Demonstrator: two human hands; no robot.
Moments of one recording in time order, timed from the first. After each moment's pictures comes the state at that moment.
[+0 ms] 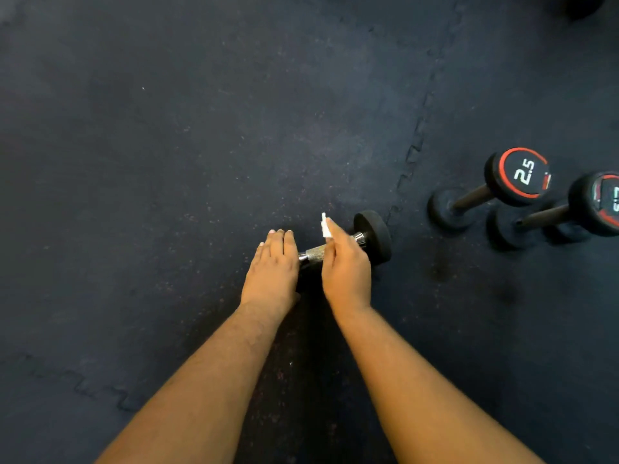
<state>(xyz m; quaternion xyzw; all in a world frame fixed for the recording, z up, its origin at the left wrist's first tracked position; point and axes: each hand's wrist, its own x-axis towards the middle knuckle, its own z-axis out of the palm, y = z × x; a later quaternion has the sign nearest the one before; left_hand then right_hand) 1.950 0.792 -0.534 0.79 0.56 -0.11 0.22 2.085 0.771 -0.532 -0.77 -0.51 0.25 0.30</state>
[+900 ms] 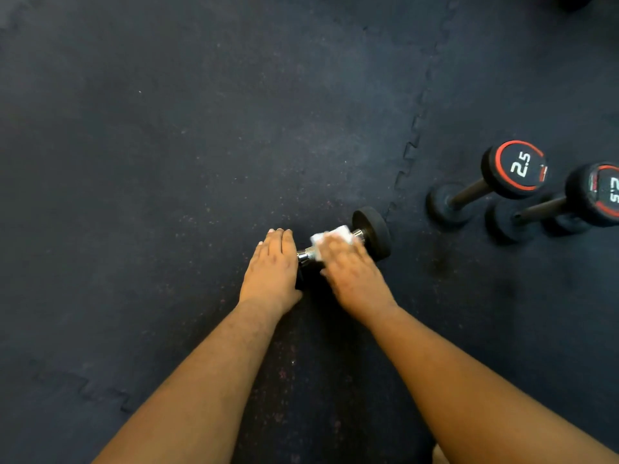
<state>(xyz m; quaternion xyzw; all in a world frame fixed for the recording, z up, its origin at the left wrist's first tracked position) 1.949 0.793 -0.535 0.78 0.57 -0.09 0.24 2.134 0.746 -0.579 -0.60 -0.80 0.09 0.03</state>
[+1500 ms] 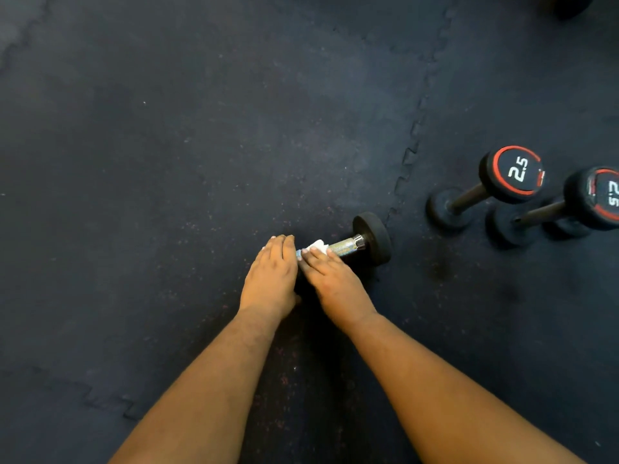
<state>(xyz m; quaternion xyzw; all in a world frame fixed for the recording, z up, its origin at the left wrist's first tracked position) 1.947 0.793 -0.533 0.79 0.56 -0.07 0.23 2.102 0.753 -0.583 -0.56 -0.81 0.14 0.12</state>
